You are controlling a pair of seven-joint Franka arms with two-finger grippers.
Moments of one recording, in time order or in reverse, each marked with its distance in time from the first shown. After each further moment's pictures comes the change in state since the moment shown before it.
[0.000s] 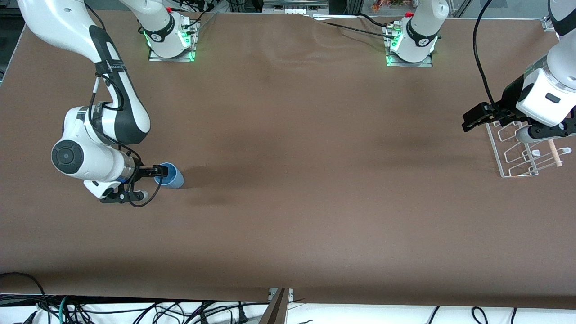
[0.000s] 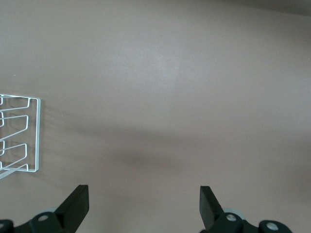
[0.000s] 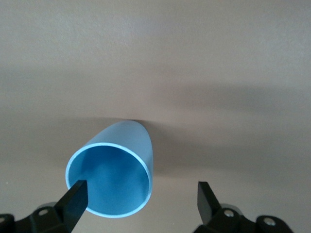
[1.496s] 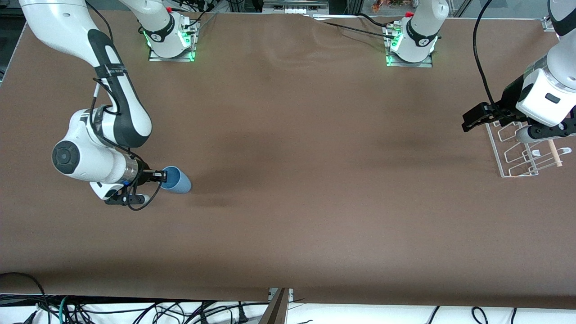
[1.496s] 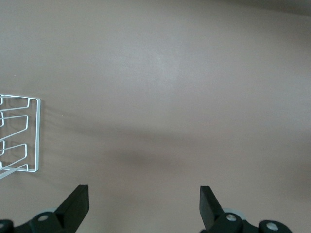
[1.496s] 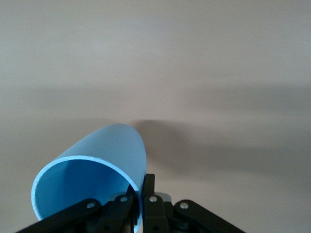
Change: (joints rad) left arm 0.000 0.000 0.000 0.000 0.000 0.000 0.000; right arm 0.001 0.017 0.017 0.034 0.198 0.039 0.001
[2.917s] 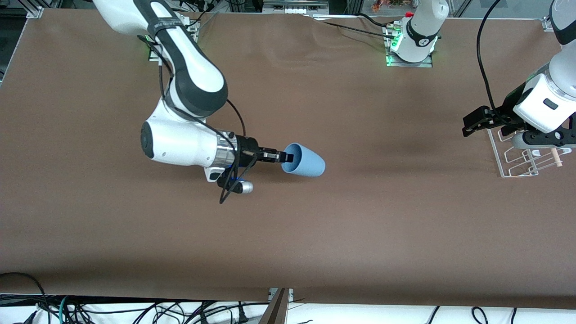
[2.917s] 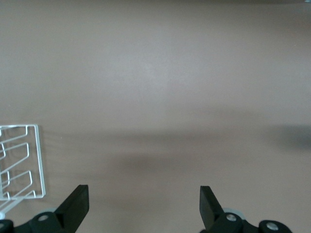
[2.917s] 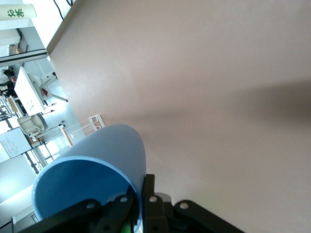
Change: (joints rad) left arm -0.003 0.050 -0.001 0.068 -0.001 0.017 0.168; right arm 0.358 0.119 0.065 0.399 0.662 -0.006 0.392
